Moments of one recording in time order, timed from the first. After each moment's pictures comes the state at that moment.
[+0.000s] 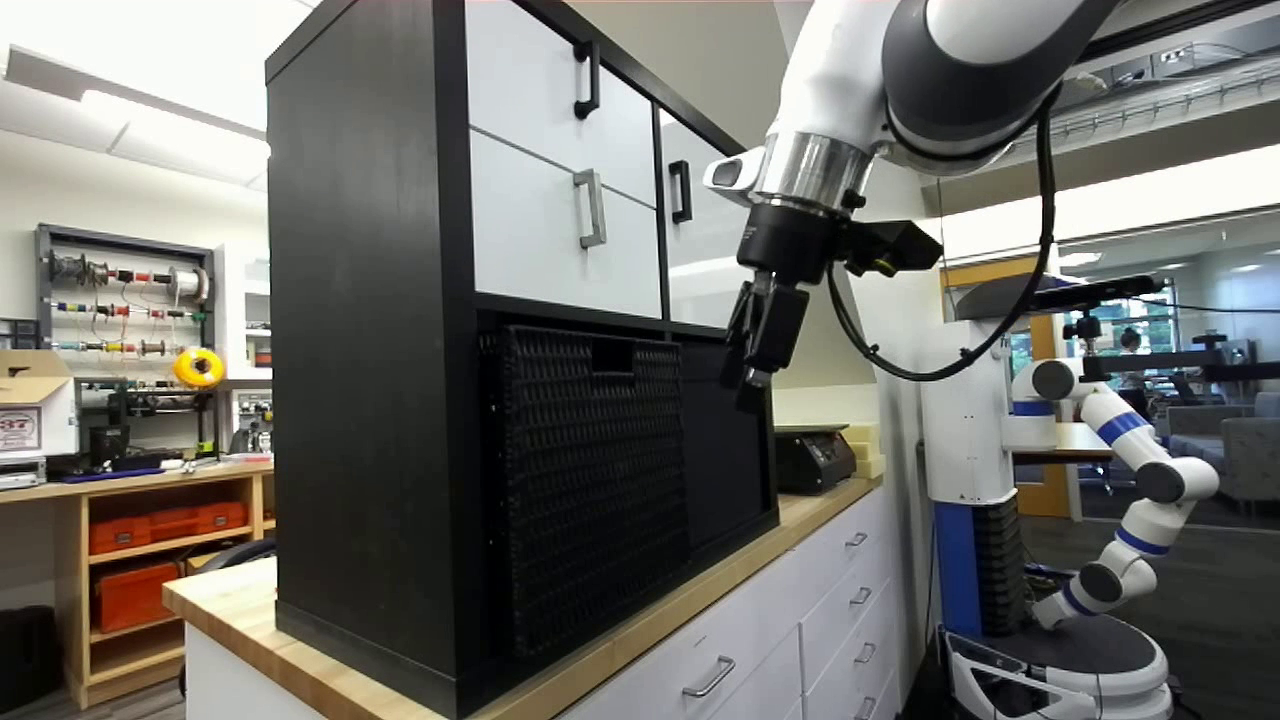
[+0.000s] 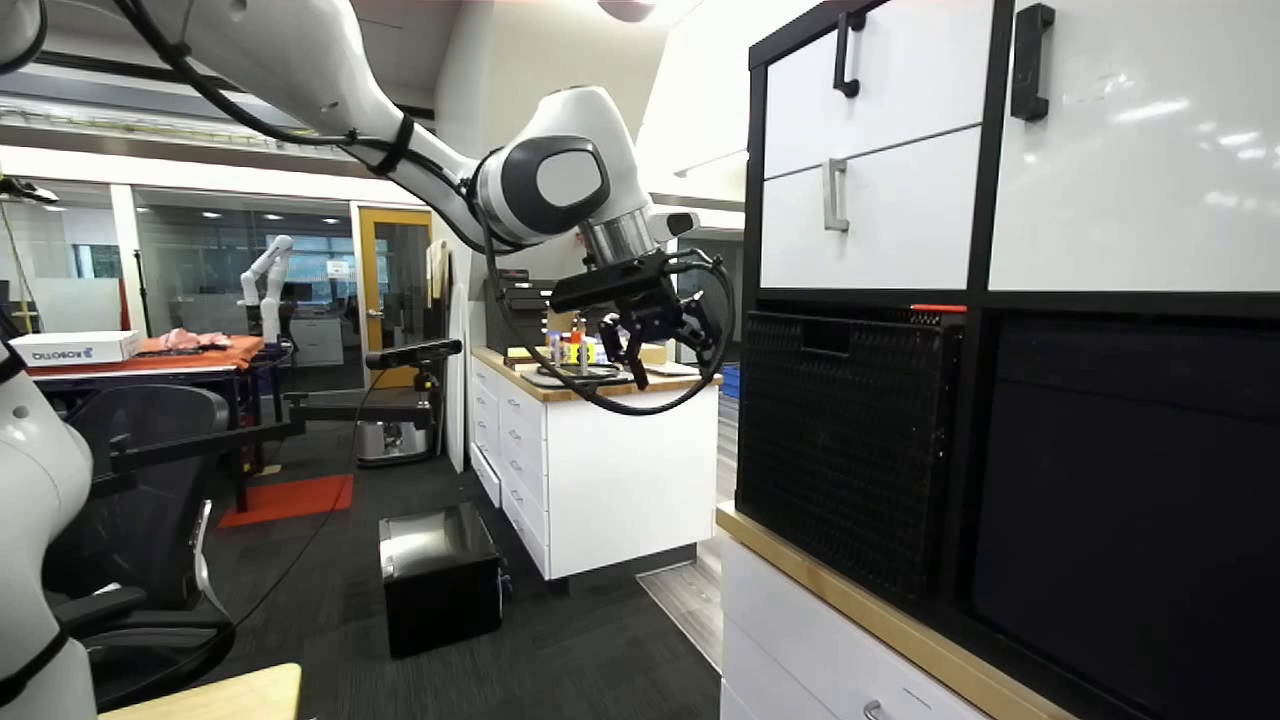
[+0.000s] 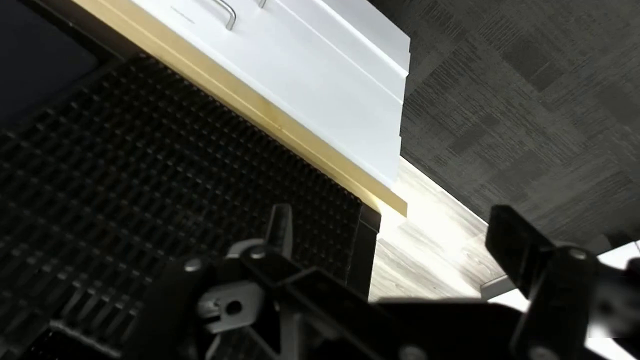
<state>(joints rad) 0.08 -0.21 0.07 -2.22 -0.07 2.44 -0.43</state>
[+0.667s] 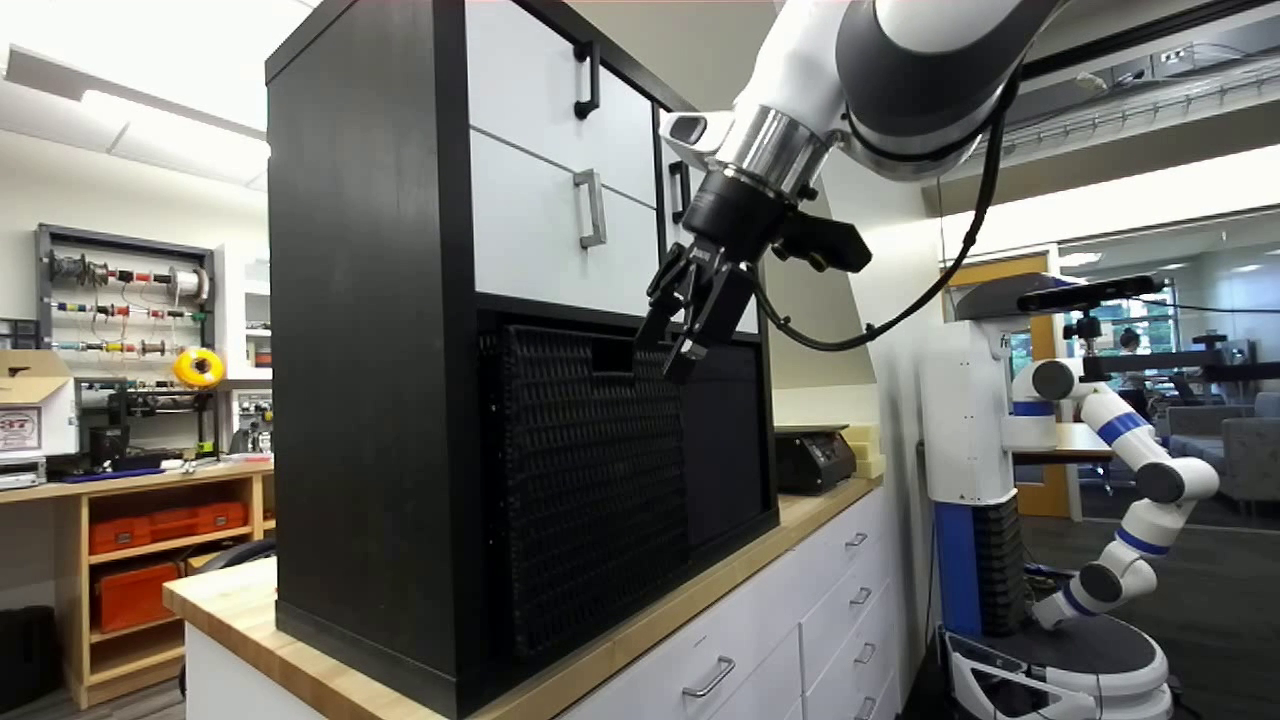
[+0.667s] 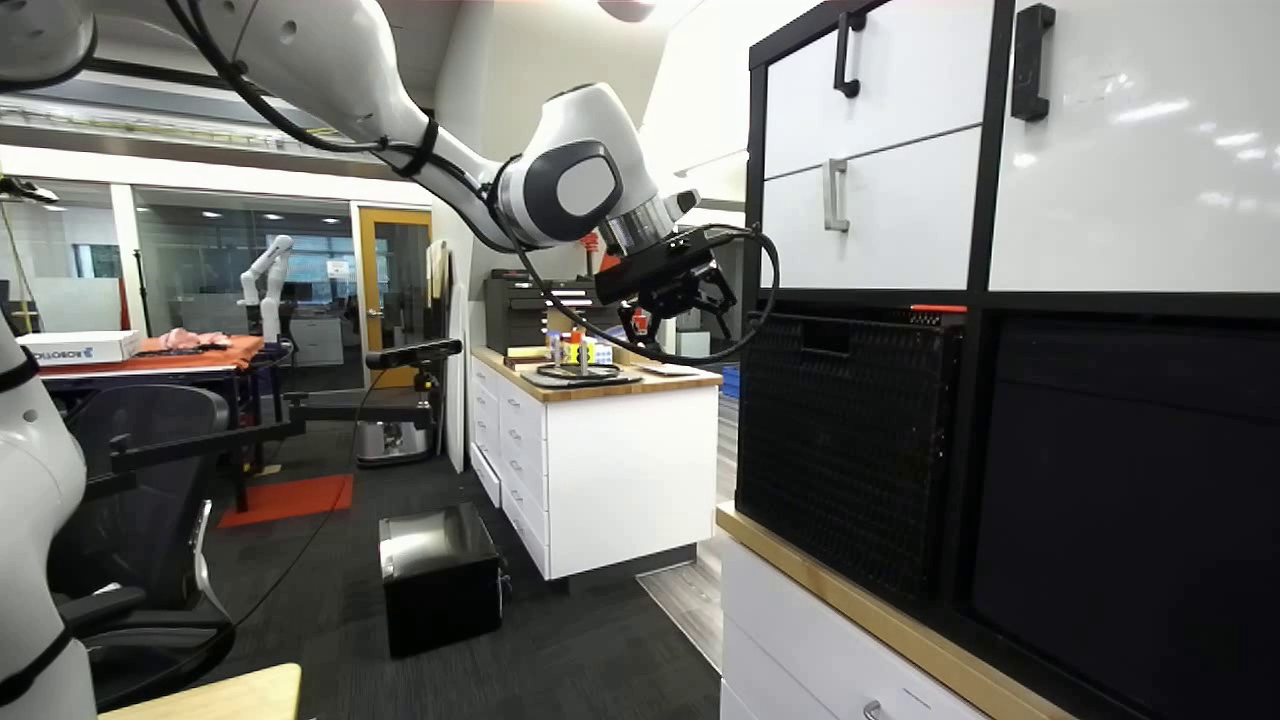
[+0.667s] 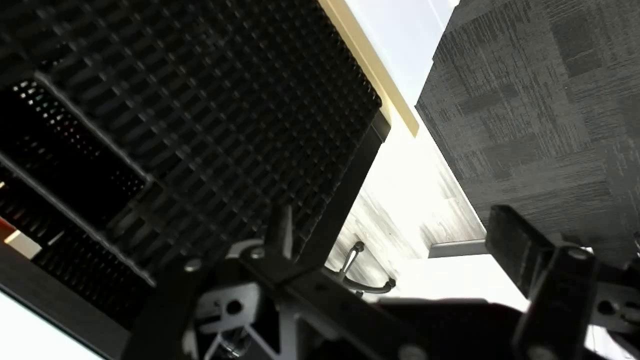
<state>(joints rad) 0.13 -0.13 0.06 -2.14 -0.01 2.63 -0.76</state>
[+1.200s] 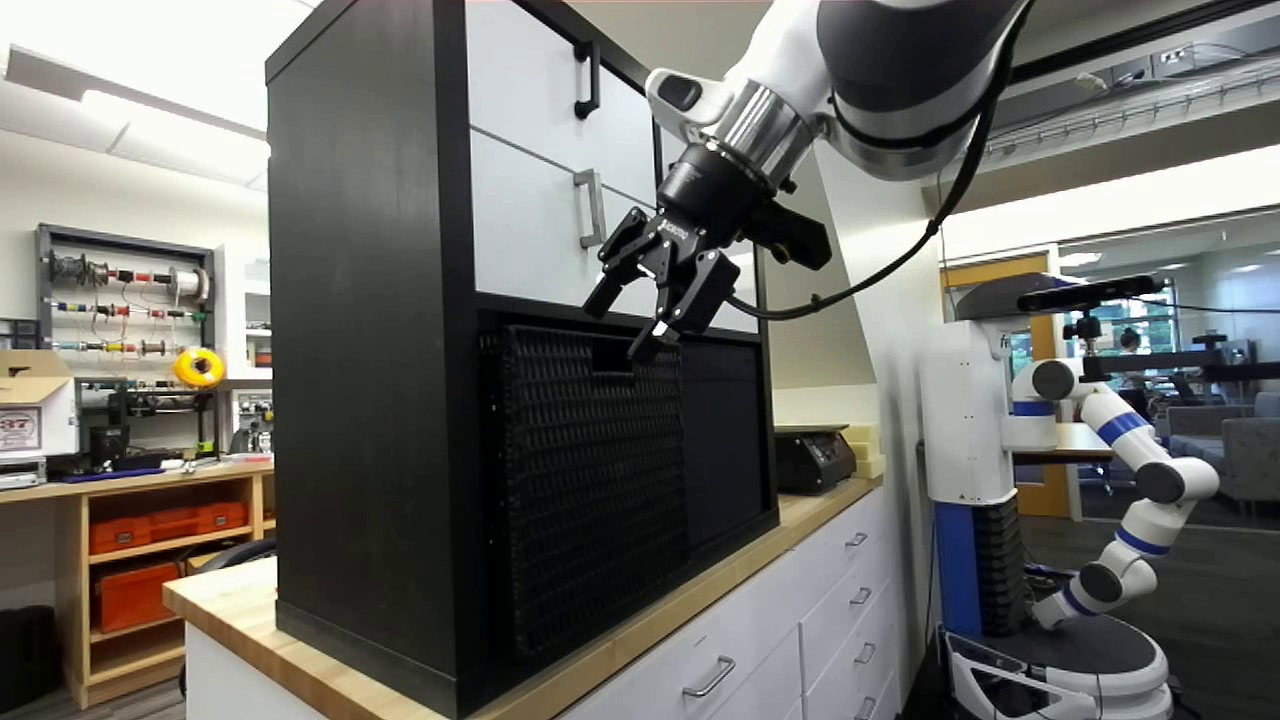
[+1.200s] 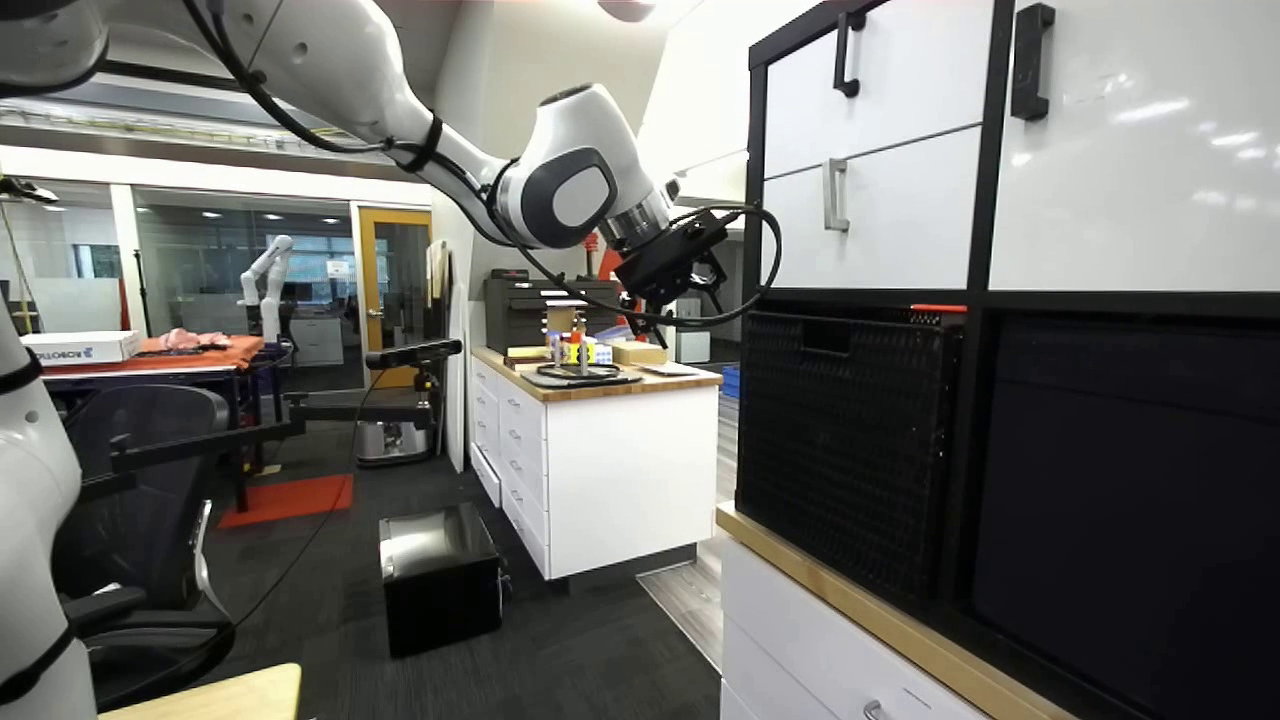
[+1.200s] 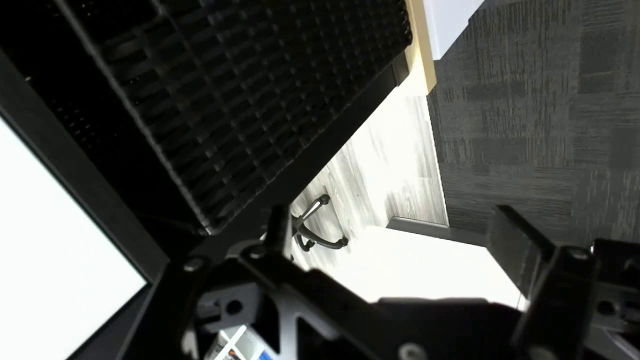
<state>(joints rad) 0.17 -0.10 0.06 -2.11 0.12 2.74 -1.15</state>
